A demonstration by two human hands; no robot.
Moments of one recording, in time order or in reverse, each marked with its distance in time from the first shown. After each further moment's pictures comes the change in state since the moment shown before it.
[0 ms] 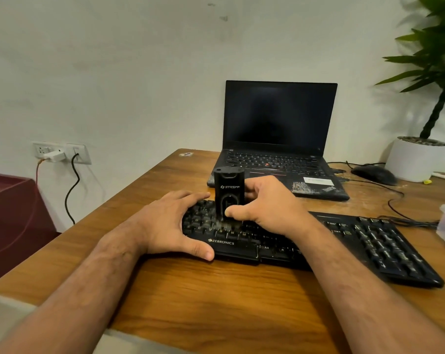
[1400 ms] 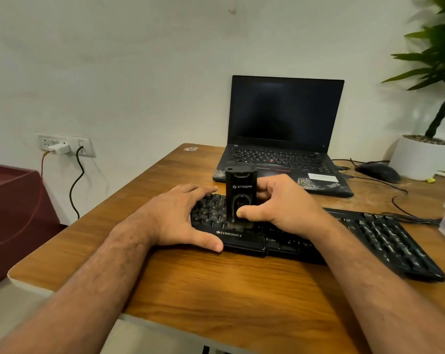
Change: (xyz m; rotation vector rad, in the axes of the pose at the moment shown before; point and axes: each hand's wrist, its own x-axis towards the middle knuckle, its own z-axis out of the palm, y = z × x) left_hand -0.004 0.004 -0.001 0.055 -0.005 -0.015; right_hand -0.020 -0.007 -0.006 -0.003 -0.040 -0.003
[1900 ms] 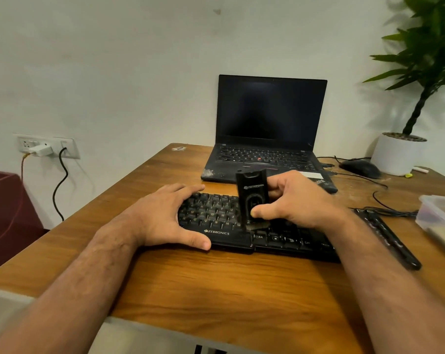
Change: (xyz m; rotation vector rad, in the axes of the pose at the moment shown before) left_hand 0.003 -0.004 0.002 -0.048 0.013 0.010; right_hand -0.017 0.007 -0.033 0.029 -0.054 0.072
